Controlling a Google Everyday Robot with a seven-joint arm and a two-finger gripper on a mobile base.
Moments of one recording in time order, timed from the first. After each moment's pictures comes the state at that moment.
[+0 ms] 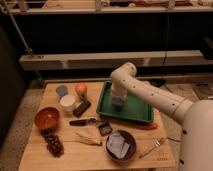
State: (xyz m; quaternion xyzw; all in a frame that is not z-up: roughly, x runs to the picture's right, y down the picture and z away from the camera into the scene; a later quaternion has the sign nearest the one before) arm 0.058 0.047 0.894 -0.15 -0.18 -0.58 0.78
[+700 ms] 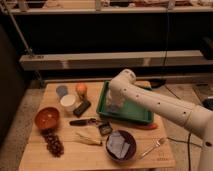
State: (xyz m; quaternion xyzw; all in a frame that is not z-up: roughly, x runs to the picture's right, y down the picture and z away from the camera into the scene) arm 0.046 0.085 0.837 -0.12 -0.19 -0.61 0.76
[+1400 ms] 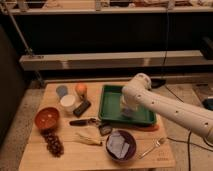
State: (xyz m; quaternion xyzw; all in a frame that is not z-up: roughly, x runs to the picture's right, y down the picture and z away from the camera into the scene) arm 0.135 0.094 0.821 -0.16 -0.14 -0.58 0.79
